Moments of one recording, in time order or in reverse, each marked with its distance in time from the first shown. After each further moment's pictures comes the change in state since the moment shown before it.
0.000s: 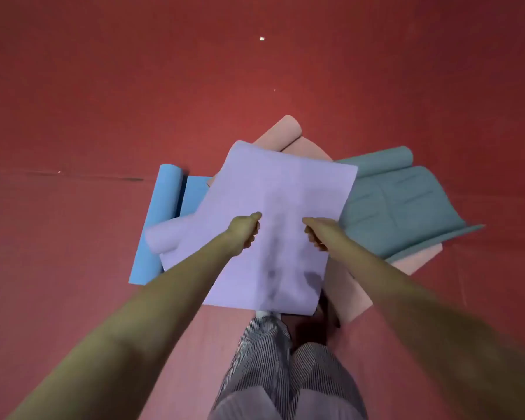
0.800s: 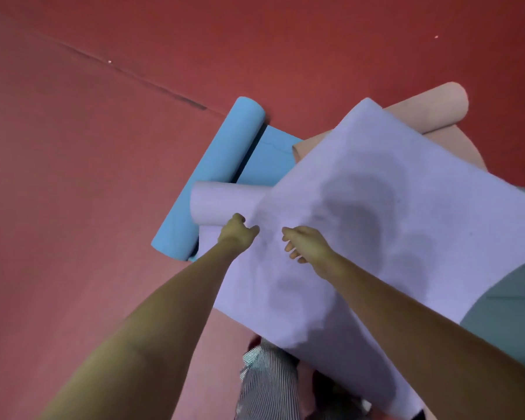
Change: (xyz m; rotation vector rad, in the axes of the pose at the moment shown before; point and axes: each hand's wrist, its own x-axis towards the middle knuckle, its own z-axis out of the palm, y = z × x) left_hand 0.333 -0.182 -0.212 0.237 0.292 -0.121; right_hand 0.251 0.007 0.346 -0.347 -0.380 0.045
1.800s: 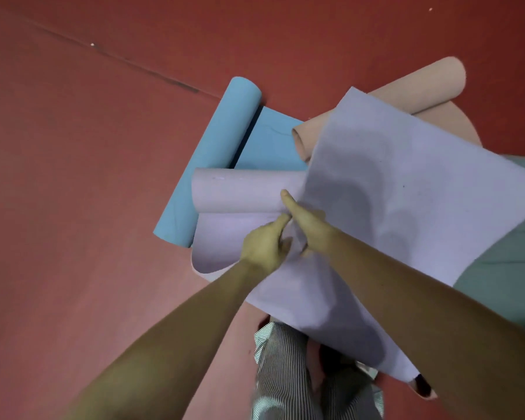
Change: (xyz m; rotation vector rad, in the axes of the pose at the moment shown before) left_hand -0.076 -0.018 0.014 0.328 0.033 0.609; right_hand 0.015 0.005 0.040 0.266 0.197 0.194
